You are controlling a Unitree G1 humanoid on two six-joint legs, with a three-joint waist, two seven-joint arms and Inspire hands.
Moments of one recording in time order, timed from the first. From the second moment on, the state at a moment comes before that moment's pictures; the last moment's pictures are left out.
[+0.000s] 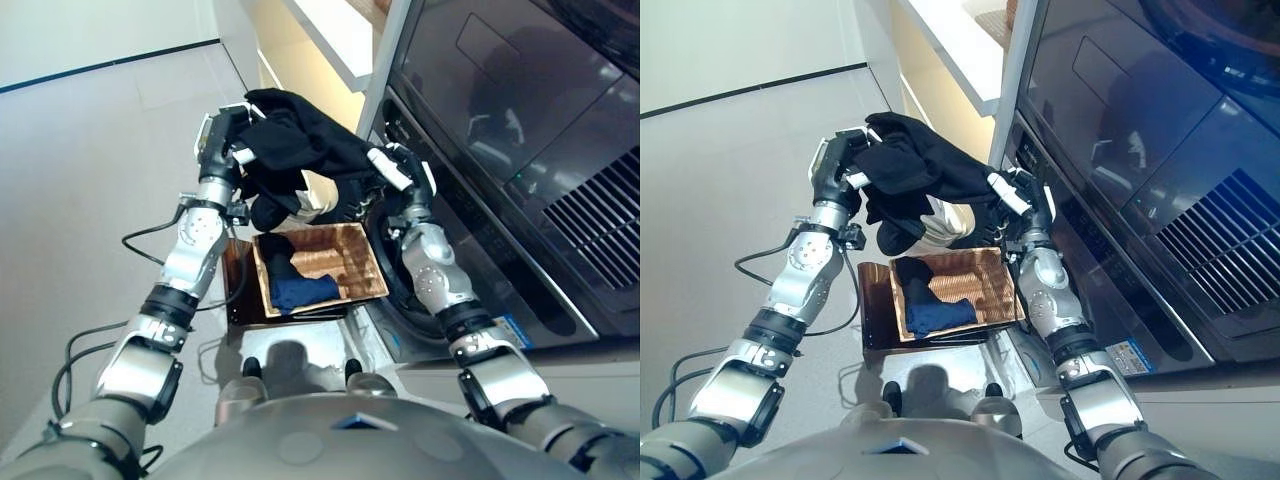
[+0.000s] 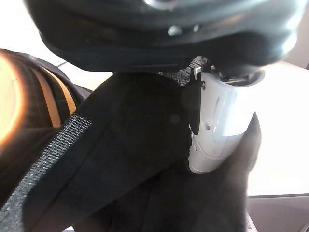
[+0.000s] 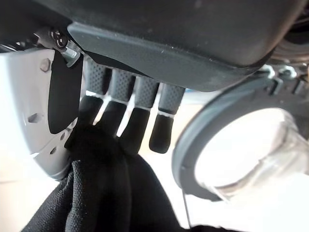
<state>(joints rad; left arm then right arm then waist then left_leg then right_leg) -0.38 0.35 -0.28 0.39 -0.40 -0.18 0.15 -0.34 -0.23 0.28 0.55 0.73 -0.17 -0.11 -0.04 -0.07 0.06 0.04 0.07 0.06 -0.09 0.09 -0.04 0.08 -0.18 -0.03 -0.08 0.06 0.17</state>
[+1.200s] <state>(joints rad) -0.38 0.35 -0.28 0.30 -0.43 -0.20 0.16 -0.36 -0.15 0.39 0.90 0.48 -0.06 -0.13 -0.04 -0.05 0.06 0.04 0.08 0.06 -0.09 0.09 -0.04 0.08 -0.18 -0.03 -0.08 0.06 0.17</state>
